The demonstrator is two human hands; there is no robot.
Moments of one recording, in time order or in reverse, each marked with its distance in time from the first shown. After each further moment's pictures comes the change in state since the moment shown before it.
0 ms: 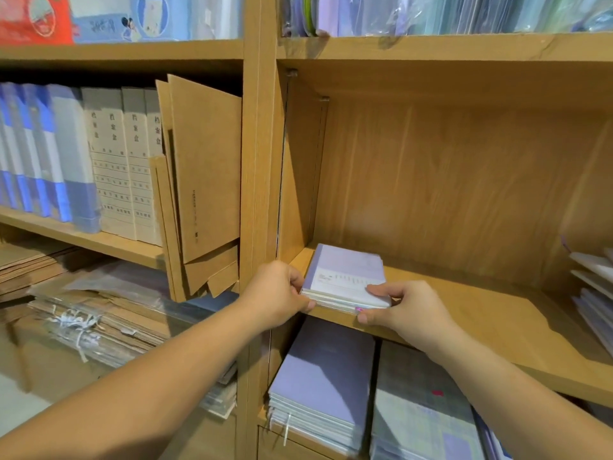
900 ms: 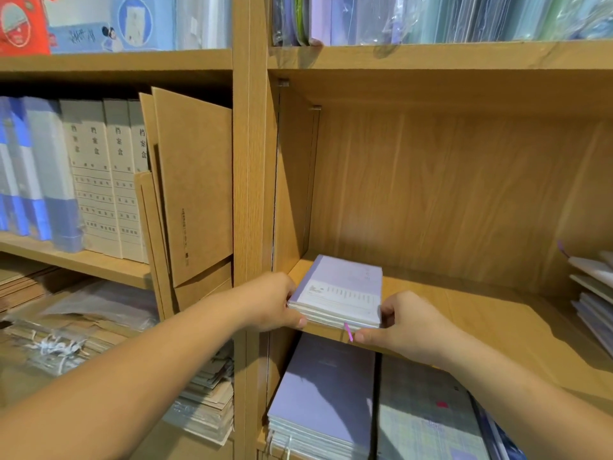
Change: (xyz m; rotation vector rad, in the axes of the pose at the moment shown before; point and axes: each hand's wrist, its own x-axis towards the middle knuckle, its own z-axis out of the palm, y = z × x) left_hand 0.034 -0.009 -0.025 0.341 -0.335 0.078; right_hand 0.006 -0.015 -0.008 -0.225 -0.240 -0.159
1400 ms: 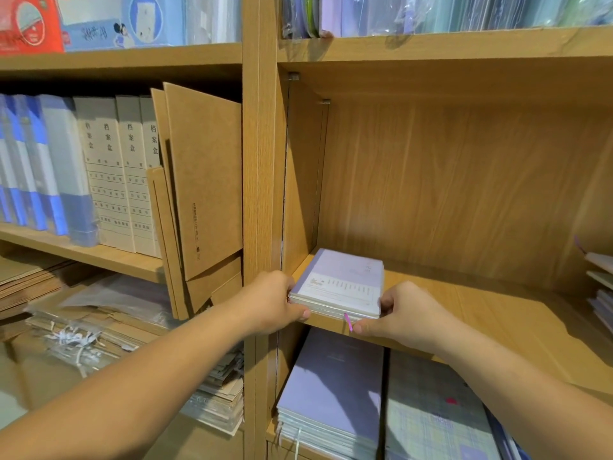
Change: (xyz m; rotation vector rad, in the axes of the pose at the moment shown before) left_hand -0.009 -0.013 0.015 -0.126 0.181 -0.052; right_hand 0.002 -0.022 0.000 -0.029 0.003 0.036
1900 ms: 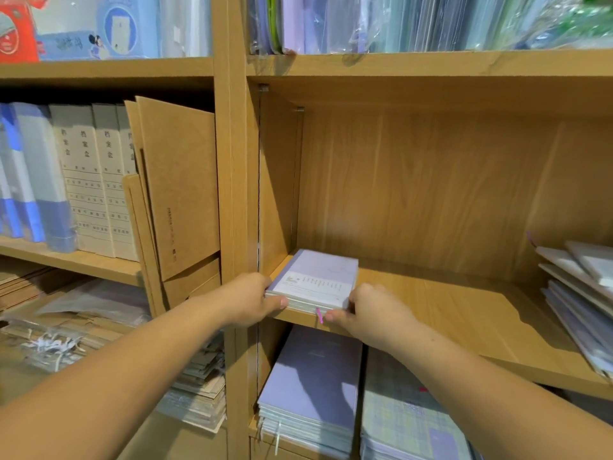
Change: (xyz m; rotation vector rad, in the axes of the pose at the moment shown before) left_hand -0.003 0.007 -0.007 0.070 -0.103 -0.006; right_hand -0.003 -0.004 0.011 -0.266 0.093 0.079
